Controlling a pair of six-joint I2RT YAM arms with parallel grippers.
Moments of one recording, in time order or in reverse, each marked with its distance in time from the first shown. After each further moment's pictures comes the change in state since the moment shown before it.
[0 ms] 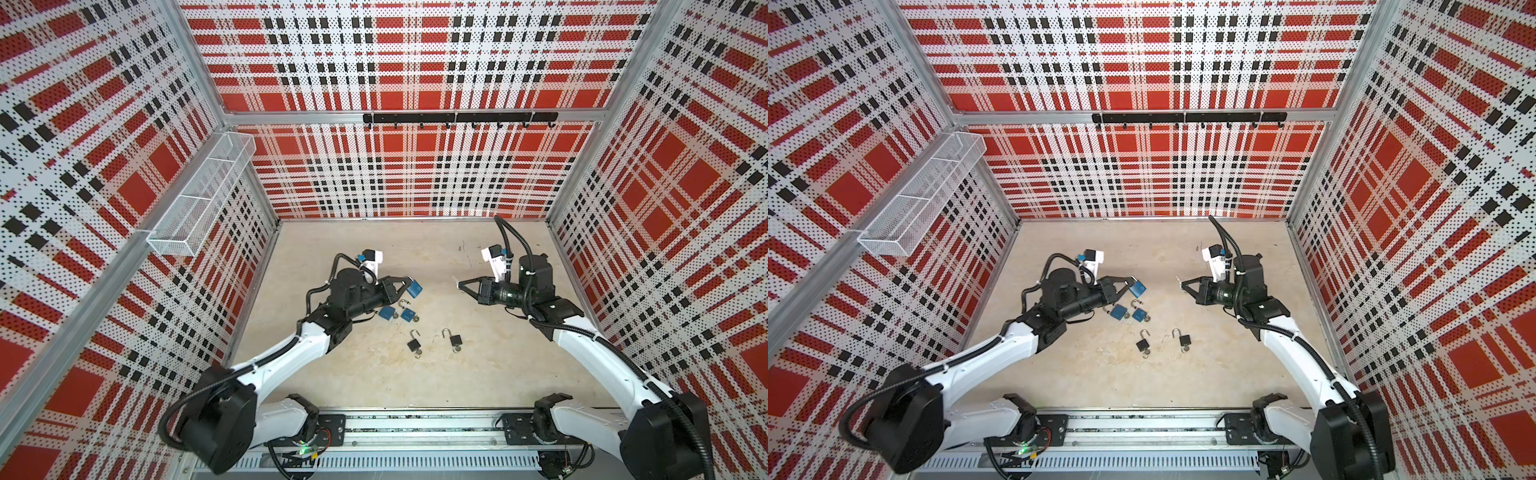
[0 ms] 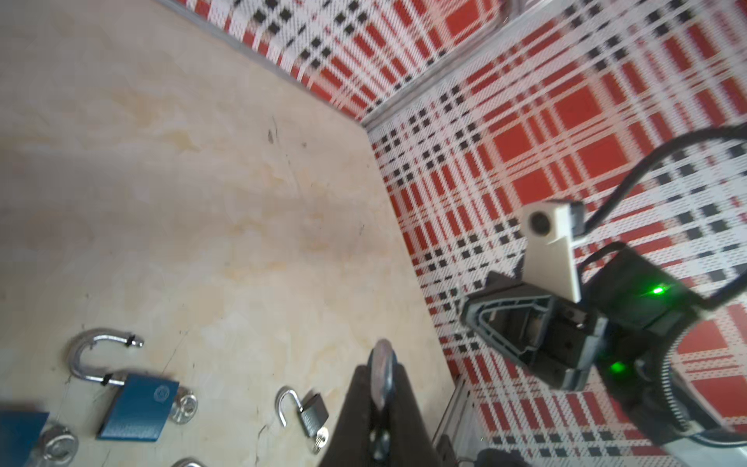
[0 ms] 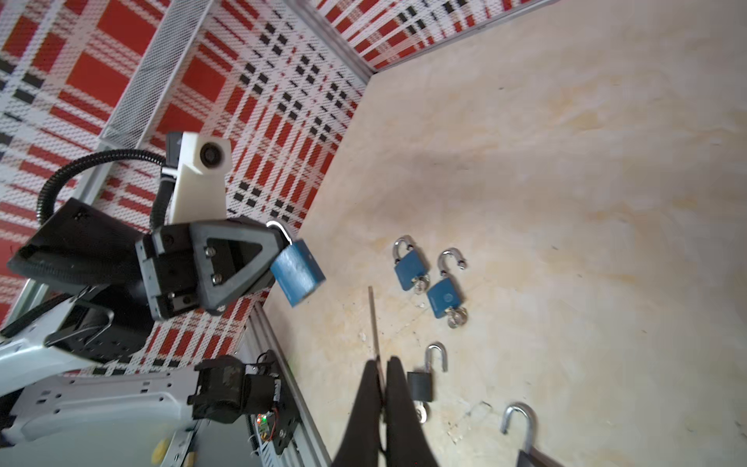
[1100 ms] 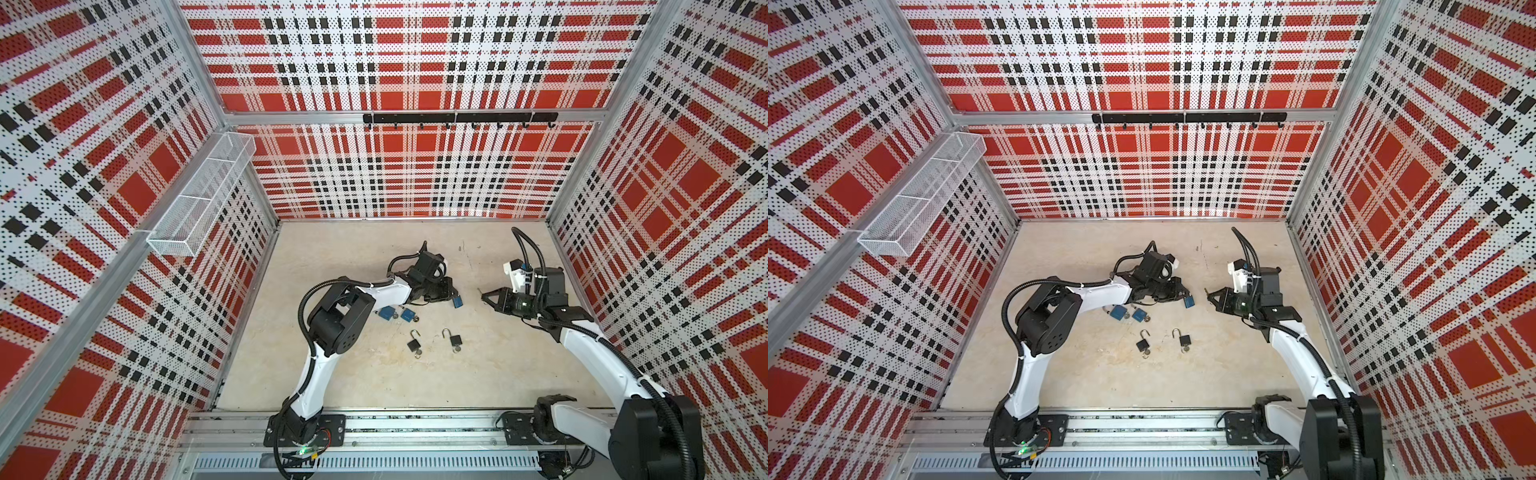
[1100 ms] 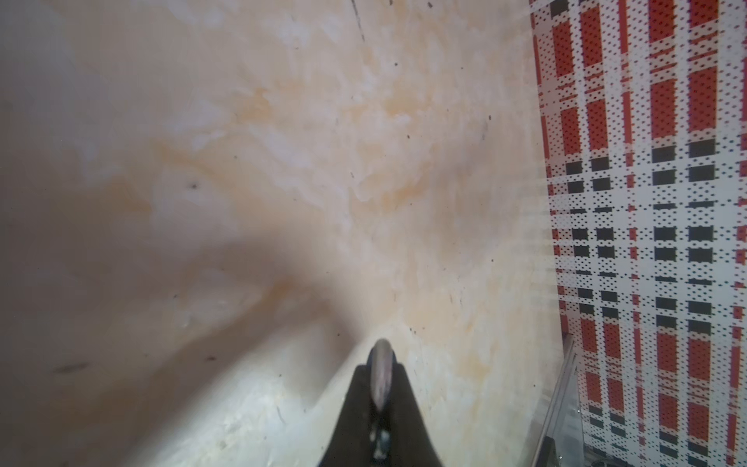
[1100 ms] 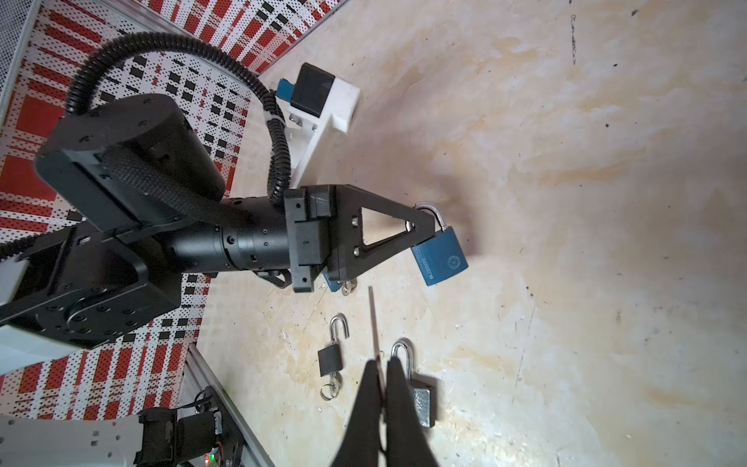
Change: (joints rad) left arm -0.142 0.898 0.755 -0.326 0.022 0.116; right arm -0.168 0.021 -0.096 -0.110 0.054 -0.076
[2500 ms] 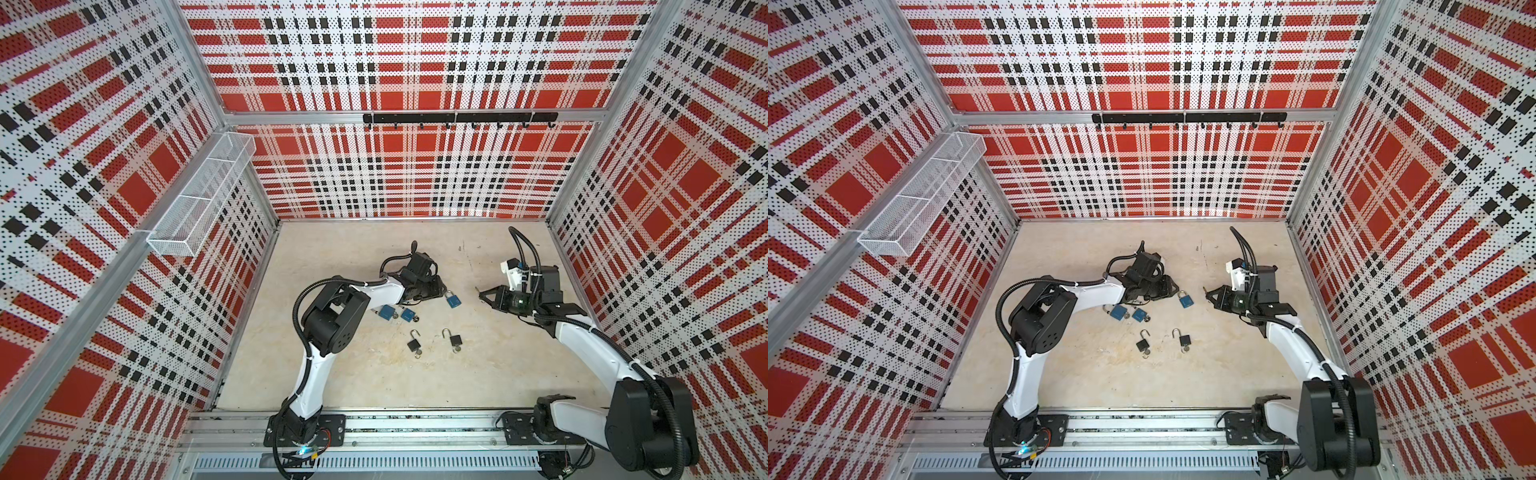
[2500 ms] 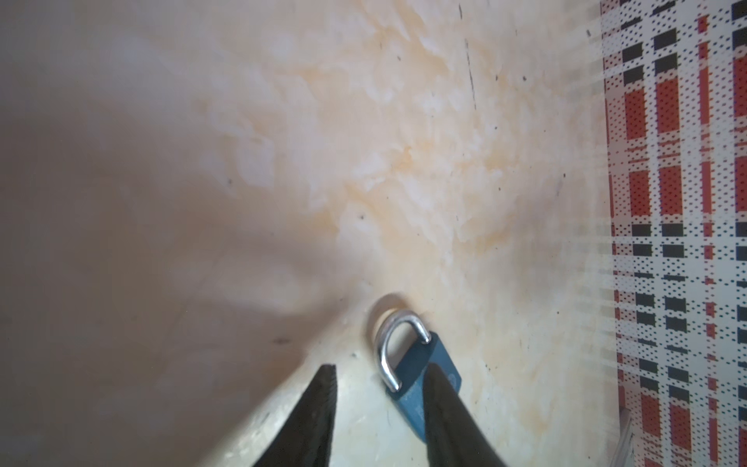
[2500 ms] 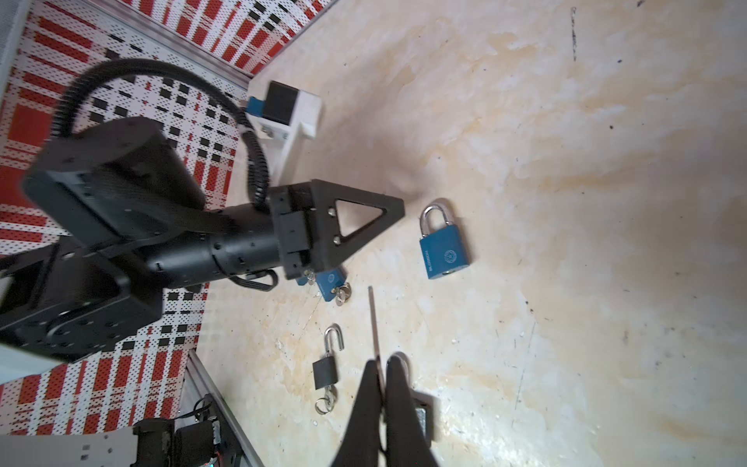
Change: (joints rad) left arm 0.046 -0.073 -0.095 0.001 -0.181 -0.009; right arm 0.021 0.088 0.005 0.058 0.021 0.019
